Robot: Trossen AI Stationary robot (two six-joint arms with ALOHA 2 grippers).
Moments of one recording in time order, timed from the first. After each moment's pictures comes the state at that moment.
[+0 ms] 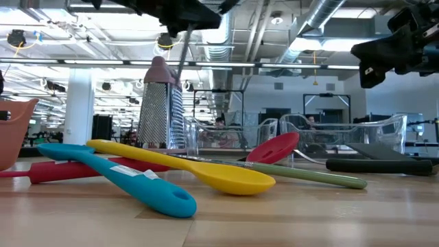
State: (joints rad) left arm -0.07 1.32 0.82 0.30 -0.28 0.11; right arm 0.00 0.01 0.01 0.07 -0.05 0.10
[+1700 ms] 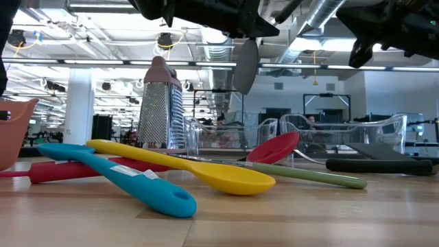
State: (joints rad) left arm 0.04 1.75 1.19 0.48 -0.26 0.43; right arm 0.10 0.53 0.01 0.88 0.14 0.16
